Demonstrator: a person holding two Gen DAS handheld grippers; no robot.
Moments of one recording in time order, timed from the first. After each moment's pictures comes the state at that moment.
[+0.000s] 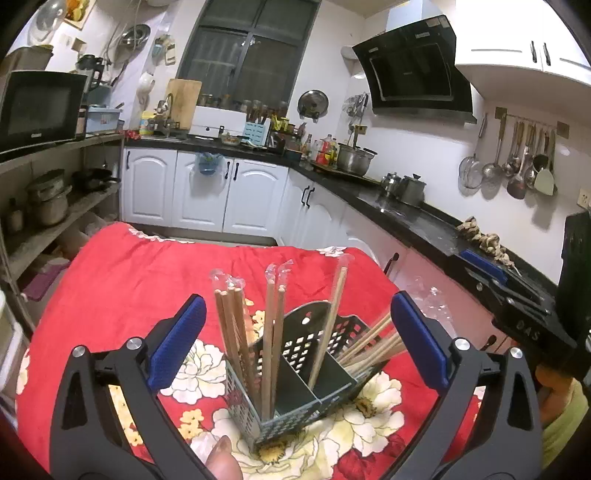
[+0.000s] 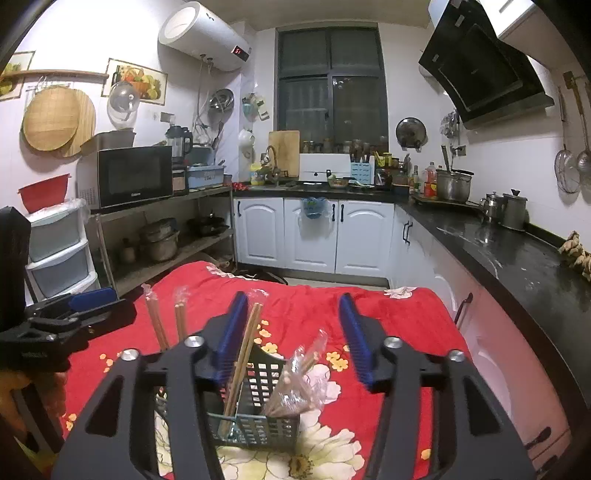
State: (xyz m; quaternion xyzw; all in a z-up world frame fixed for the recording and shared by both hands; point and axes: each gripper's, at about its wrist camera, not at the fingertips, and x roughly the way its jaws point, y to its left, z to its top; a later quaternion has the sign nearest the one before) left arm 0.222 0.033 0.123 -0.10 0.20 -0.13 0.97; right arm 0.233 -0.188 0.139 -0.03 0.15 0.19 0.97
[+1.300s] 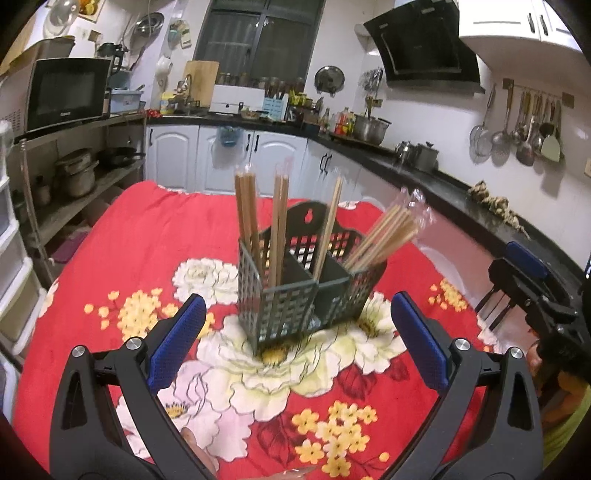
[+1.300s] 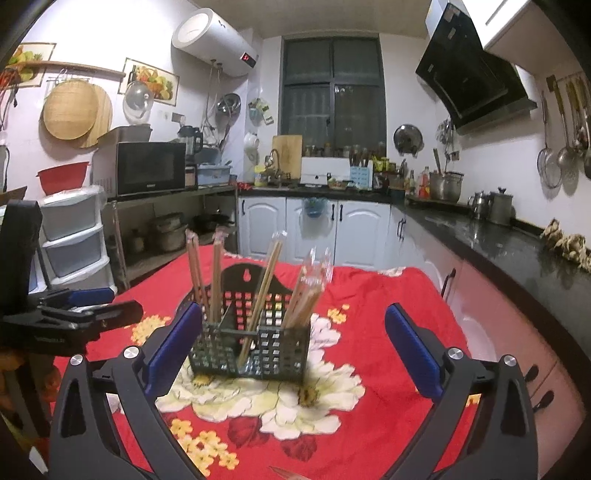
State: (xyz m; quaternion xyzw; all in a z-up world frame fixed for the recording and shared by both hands) left arm 0.135 0.011 0.073 -0.08 0.26 -0.08 0.96; right arm 0.130 -0.208 0.092 -0.04 0.14 0.19 0.97
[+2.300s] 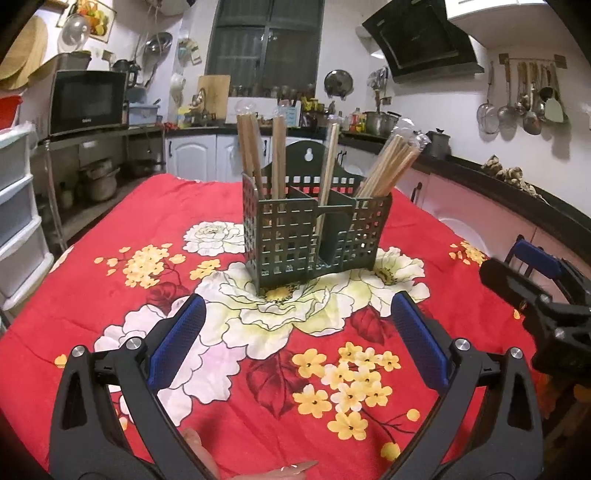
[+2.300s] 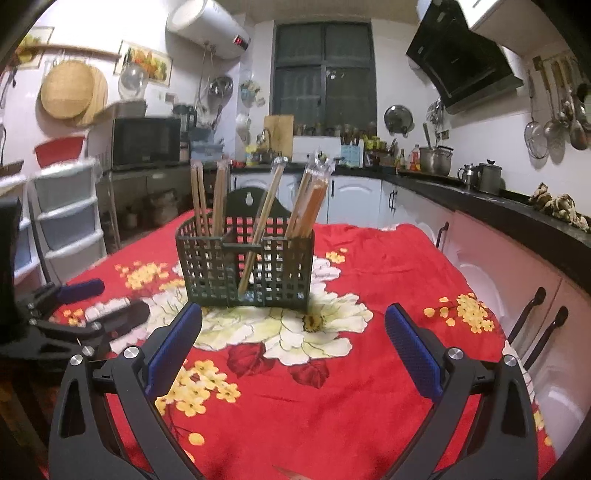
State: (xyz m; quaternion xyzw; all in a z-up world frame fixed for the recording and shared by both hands) left arm 0.083 -0.025 0.001 -0.04 0.22 -0.03 0.97; right arm 0.084 -0.209 0.011 -0.03 0.14 0.17 0.98
